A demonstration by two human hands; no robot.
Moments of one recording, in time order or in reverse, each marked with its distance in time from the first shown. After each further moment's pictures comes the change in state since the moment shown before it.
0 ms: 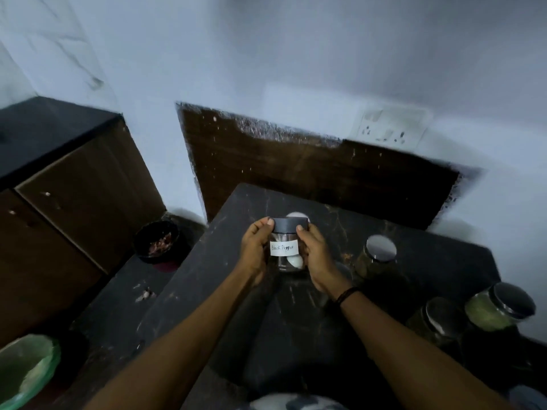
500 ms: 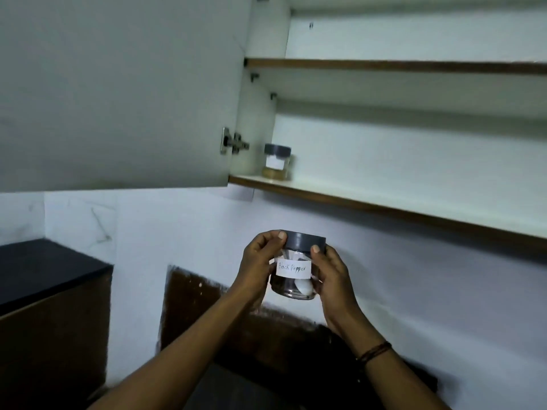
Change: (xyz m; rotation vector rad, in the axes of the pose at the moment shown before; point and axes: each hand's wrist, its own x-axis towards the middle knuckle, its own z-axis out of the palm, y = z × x) left_hand 0.025 0.290 0.161 0.055 -0.263 0.569; right_hand 0.026 -0.318 0.061 -0.178 -0.093 -0.671
